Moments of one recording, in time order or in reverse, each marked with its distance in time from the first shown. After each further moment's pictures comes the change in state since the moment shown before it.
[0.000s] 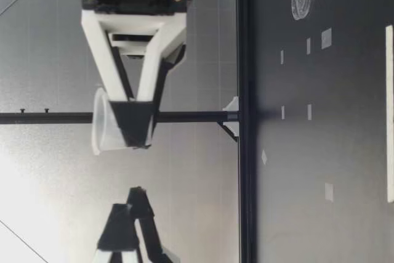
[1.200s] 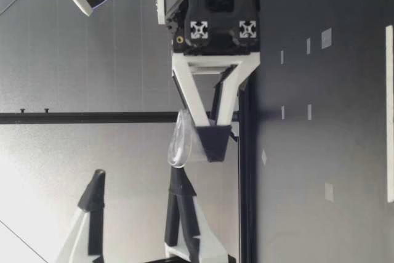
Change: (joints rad) left arm 0.000 0.064 -0.072 -0.048 0.003 -0.986; right arm -0.080 0.183 -0.020 0.000 -0.040 -0.060
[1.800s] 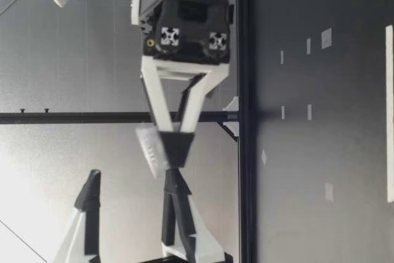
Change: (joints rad) left arm 0.002 0.002 0.000 0.000 -0.006 -0.002; right arm -0.014 -0.021 -0.021 0.000 -0.078 -0.074
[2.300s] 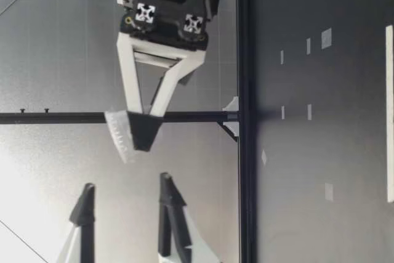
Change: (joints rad) left arm -0.002 -0.026 0.029 0.000 -0.003 0.005; right arm -0.005 -0.014 0.025 0.003 -0.166 -0.005
